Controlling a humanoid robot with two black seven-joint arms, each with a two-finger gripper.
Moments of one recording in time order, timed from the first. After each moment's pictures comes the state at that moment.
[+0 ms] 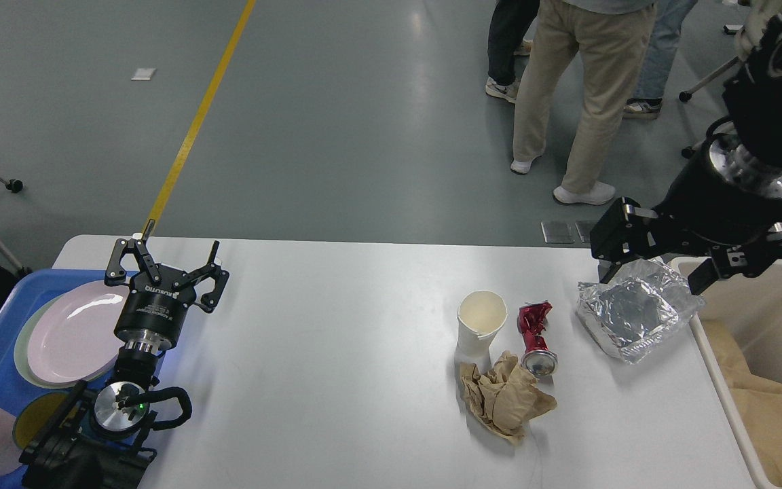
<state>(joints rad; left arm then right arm) -0.34 0.04 -1.50 -0.71 0.23 -0.61 -0.15 2.49 -0.28 -1.41 1.61 0.14 0.80 -0.18</state>
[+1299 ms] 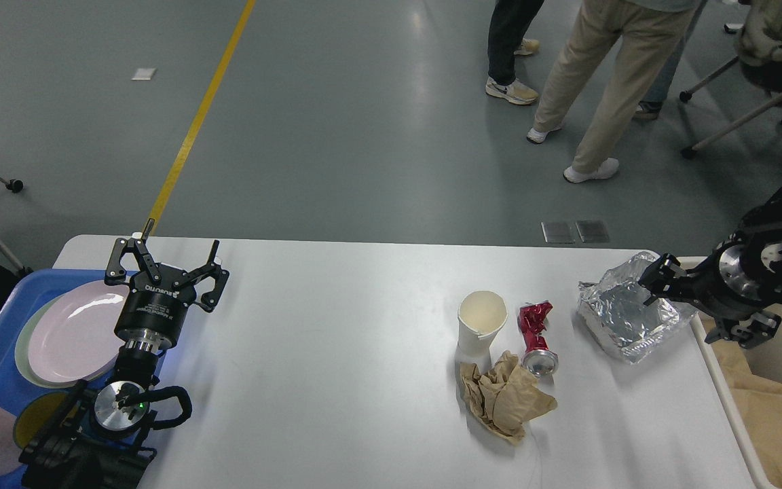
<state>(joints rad) -0.34 0.04 -1.50 -0.71 0.23 -0.61 -0.15 1.69 -0.44 -1.35 1.19 0.32 0.28 -0.18</state>
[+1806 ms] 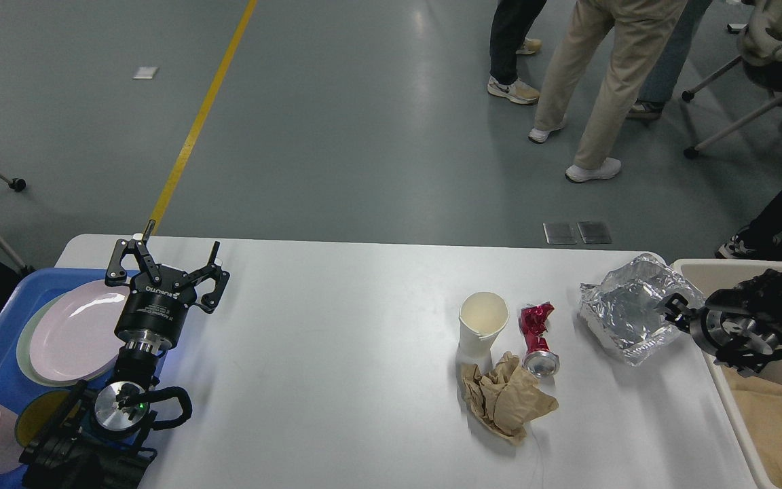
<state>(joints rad) -0.34 0.04 -1.50 -0.71 0.23 -0.61 -0.15 1.16 -0.37 -1.13 0.67 0.33 0.10 -0.18</state>
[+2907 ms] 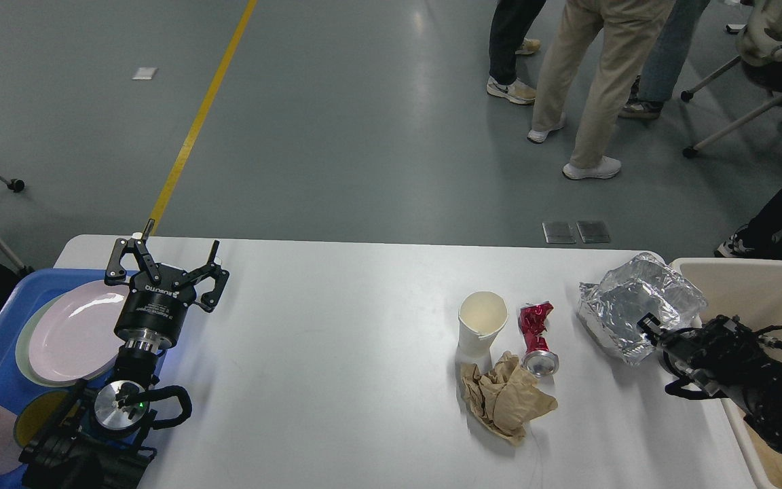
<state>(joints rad) -0.34 0.04 -1.50 -0.71 0.23 -0.61 -0.15 0.85 -0.21 -0.98 0.28 0.32 0.02 -0.18</state>
